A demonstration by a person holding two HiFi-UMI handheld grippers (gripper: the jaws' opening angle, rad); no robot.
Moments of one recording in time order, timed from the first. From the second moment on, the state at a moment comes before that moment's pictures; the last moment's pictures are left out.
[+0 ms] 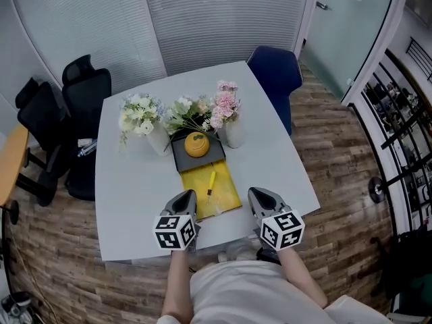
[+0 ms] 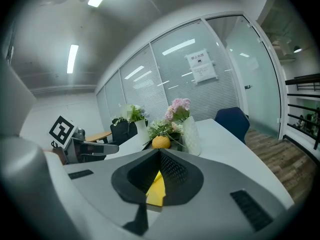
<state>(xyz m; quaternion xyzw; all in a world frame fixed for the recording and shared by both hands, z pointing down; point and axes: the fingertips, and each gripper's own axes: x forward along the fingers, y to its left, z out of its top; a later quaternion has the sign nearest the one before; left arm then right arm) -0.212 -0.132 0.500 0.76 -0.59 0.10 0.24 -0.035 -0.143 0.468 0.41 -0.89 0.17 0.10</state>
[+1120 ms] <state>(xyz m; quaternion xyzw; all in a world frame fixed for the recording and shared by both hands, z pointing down) -0.208 -0.112 0.492 0.77 -0.59 0.10 0.22 -0.030 -0.115 0.461 0.41 -0.89 0.16 0.10</state>
